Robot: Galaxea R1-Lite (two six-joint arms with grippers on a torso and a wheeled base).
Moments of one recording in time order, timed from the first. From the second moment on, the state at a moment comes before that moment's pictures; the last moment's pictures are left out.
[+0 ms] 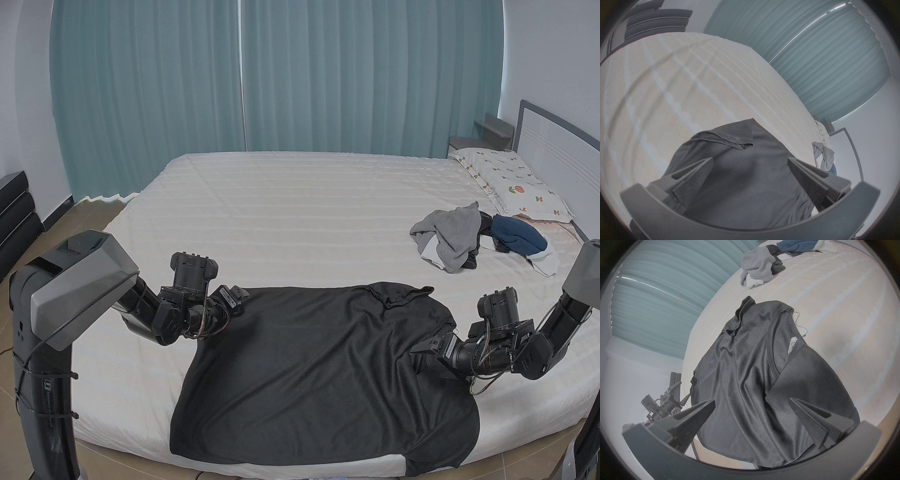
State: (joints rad) left arm -0.29 2.34 -1.16 -0.51 0.03 -0.92; right arm 0.25 2.03 -0.55 -0.67 0.23 0.83
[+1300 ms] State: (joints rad) left arm -0.13 2.50 -1.39 -0.51 0.07 -1.00; right arm 0.25 2.05 -0.58 -0.78 0.22 0.83
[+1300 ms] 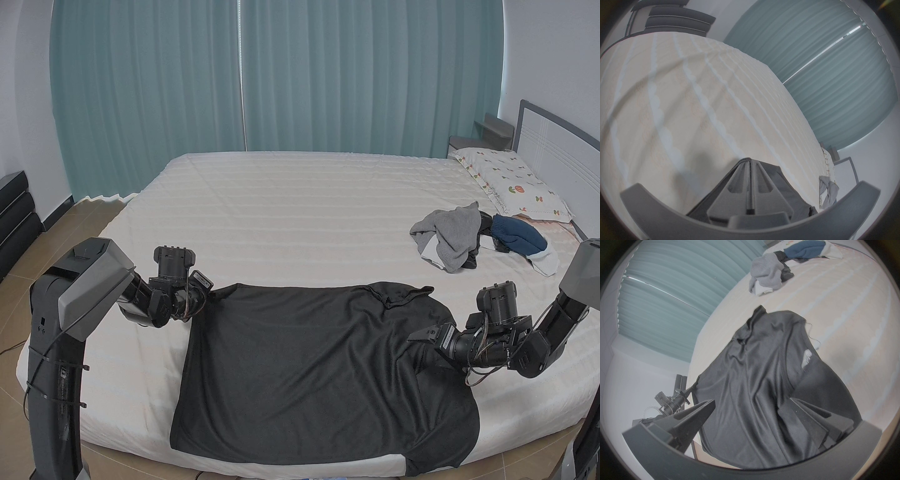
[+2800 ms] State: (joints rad) left arm -0.08 2.52 -1.42 -0.51 0.09 -1.05; right arm 0.29 2.51 -1.52 -0.34 0.14 0.81
